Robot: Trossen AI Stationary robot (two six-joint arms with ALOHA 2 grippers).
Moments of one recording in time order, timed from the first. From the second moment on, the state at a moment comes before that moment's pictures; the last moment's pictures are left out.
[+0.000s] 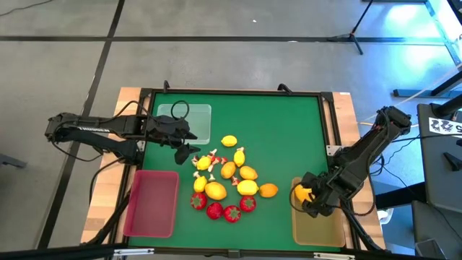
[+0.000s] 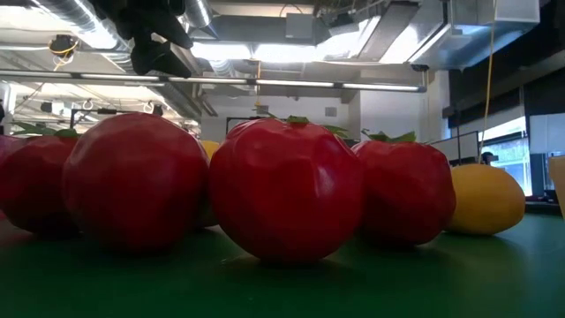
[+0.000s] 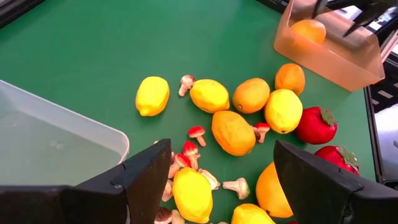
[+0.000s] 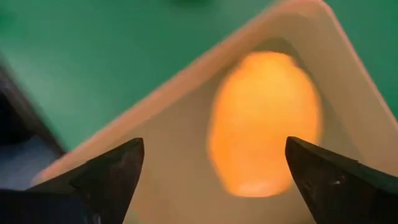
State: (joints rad) left arm 0.02 0.96 0.81 -0.51 -0.07 -0.44; right arm 0.86 1.23 0.88 -0.93 0.10 1.47
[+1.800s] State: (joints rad) left arm 0.02 0.96 0.81 -0.54 -0.07 -0.44; right arm 0.37 1.71 1.16 -0.75 -0.06 0.35
